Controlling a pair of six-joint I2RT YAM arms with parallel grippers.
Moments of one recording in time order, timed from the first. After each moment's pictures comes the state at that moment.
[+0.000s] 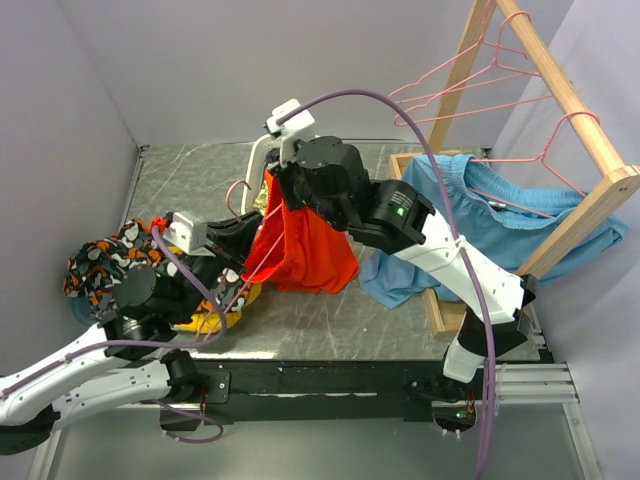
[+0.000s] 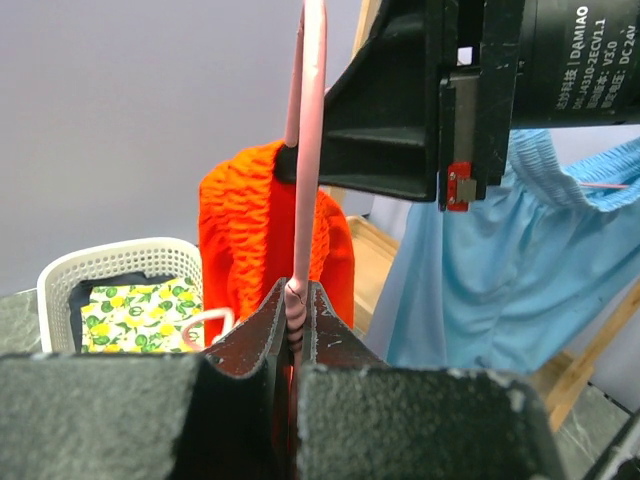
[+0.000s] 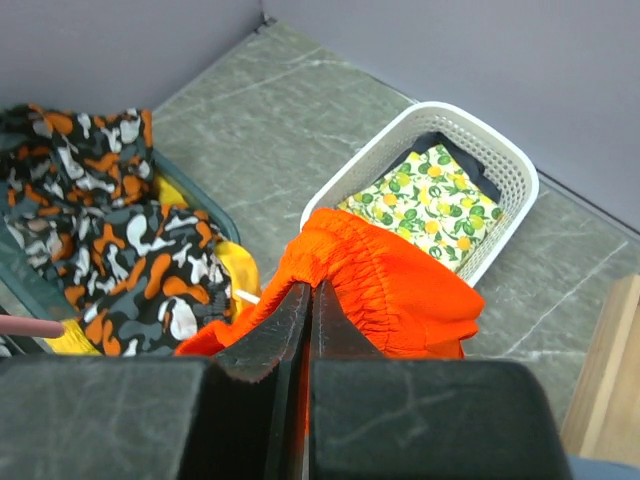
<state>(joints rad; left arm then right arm) -1.08 0.63 0.85 0.13 -0.45 -0.03 1.12 1.68 2.21 -0.81 0.48 0.07</state>
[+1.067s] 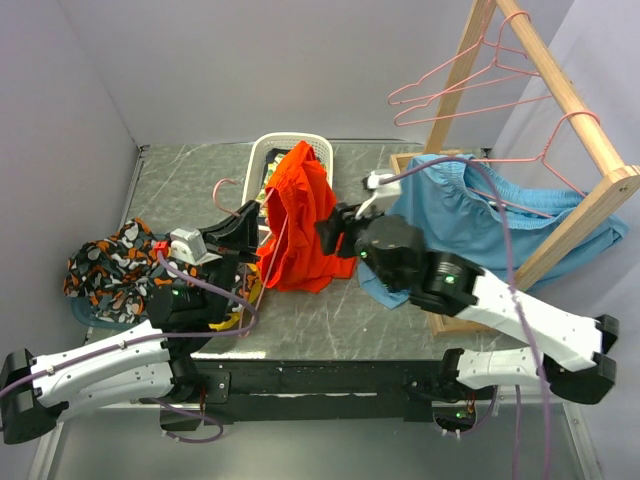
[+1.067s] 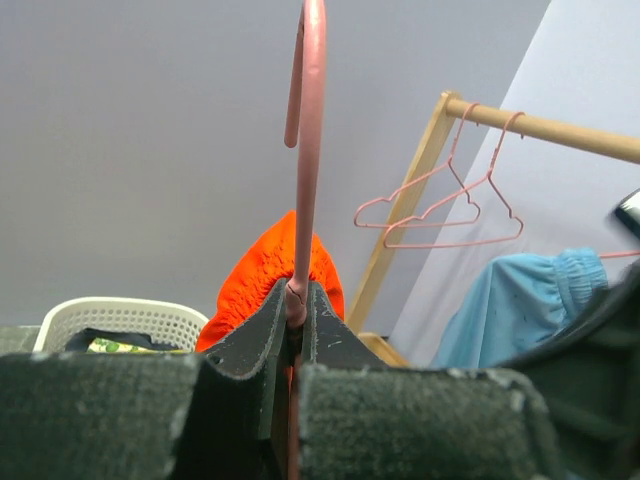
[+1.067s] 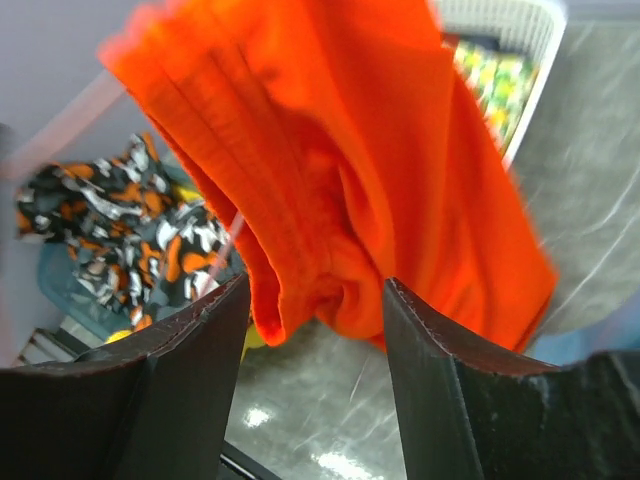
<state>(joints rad) -1.08 0.77 0.55 0.95 -0.65 0.05 1.13 1.13 1.28 -0.40 0.61 0.47</state>
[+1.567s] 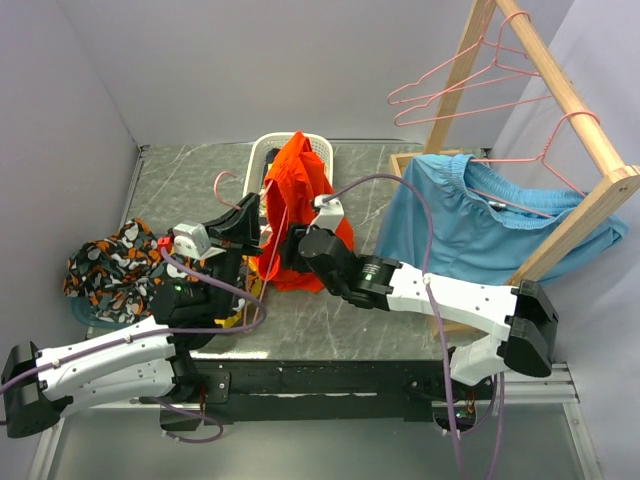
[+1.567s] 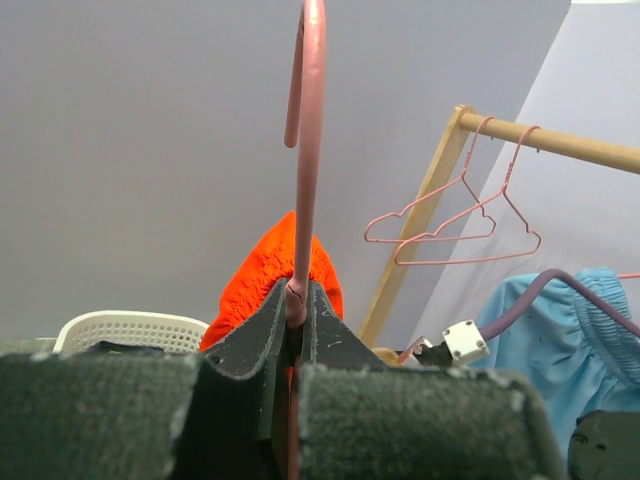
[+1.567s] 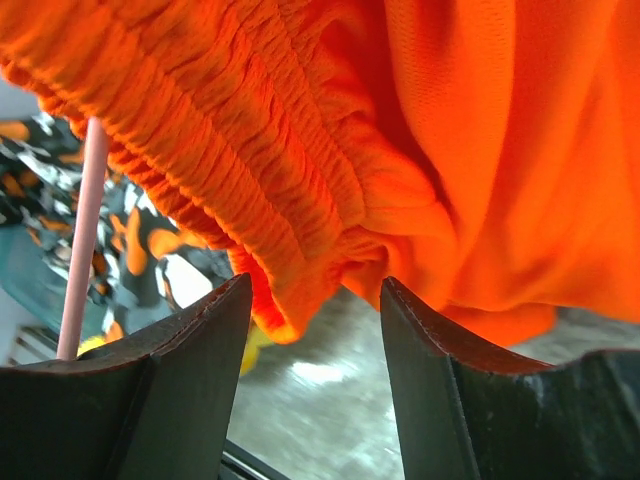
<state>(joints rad) -1.09 0.83 0.60 1.01 -0.68 0.12 1.13 1.42 1.14 -0.19 0.56 0.71</state>
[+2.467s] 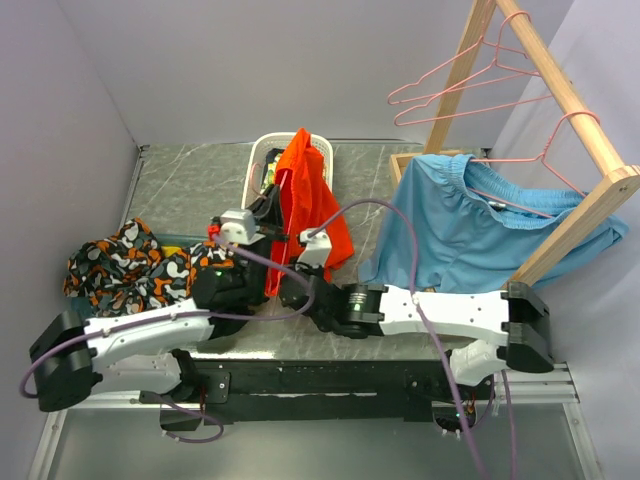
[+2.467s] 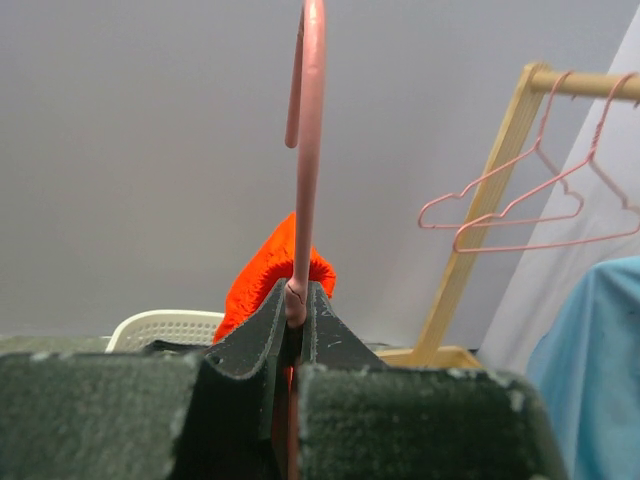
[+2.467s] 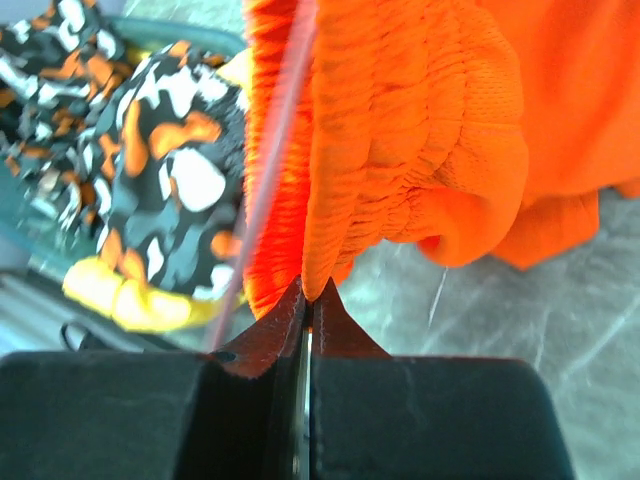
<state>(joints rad) -1.08 1.10 0.66 1.22 -0.76 0.28 1.32 1.47 1.13 -0.26 0.71 0.86</state>
